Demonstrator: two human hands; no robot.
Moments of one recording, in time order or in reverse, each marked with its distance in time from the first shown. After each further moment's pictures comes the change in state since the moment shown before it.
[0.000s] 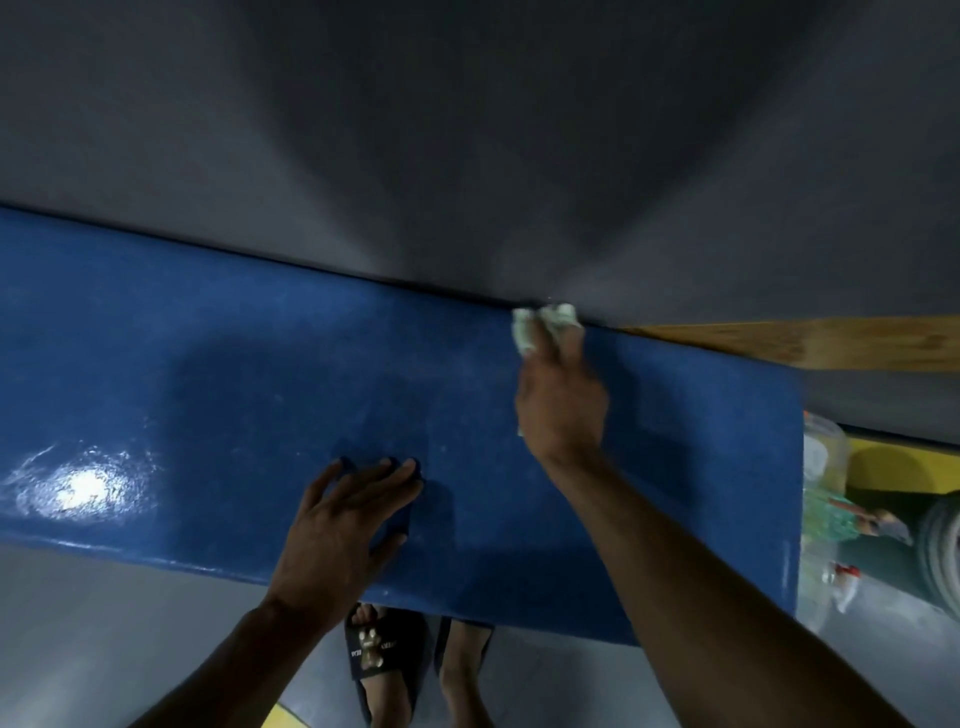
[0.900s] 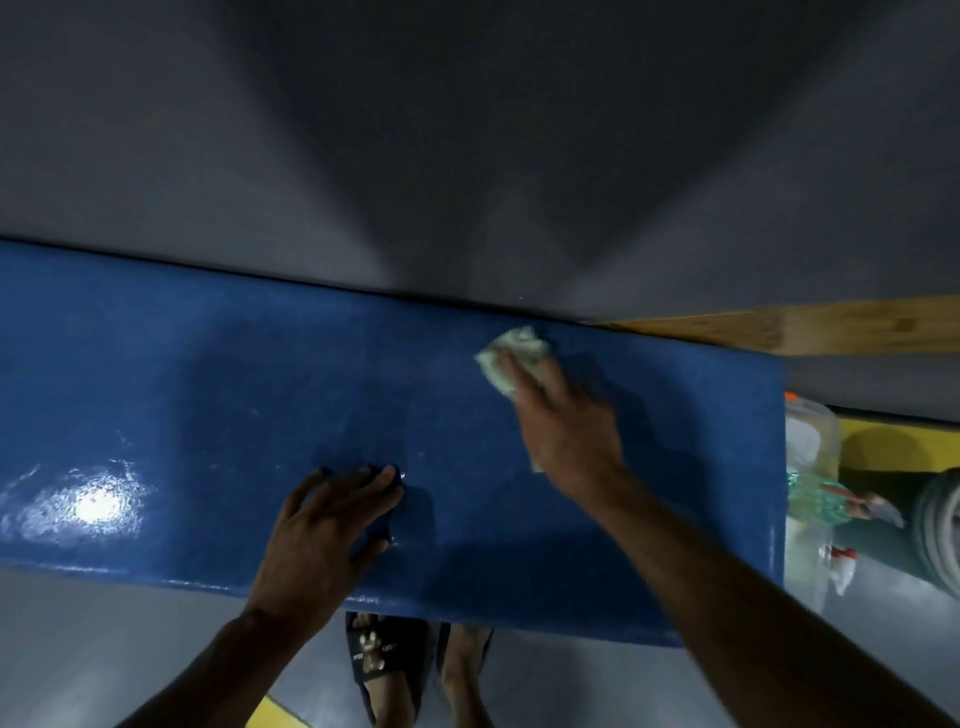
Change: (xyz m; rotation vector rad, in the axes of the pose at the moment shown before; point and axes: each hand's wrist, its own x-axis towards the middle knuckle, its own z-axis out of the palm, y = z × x) left_hand 0.004 0.003 -0.007 -0.001 -0.080 -0.022; right_hand -0.020 0.048 -0.017 0.024 -0.073 -0.254
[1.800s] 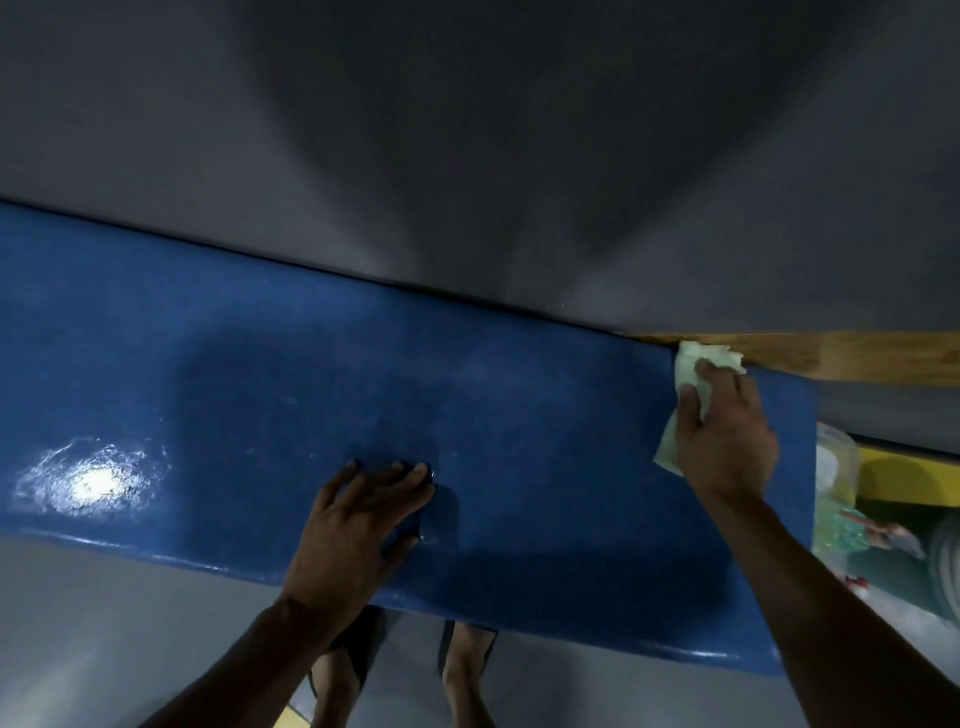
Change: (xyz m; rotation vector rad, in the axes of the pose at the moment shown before) left_hand -0.003 -0.008 0.012 -0.013 0.008 0.018; right_hand -0.020 0.082 -0.022 -0.046 0.195 0.515
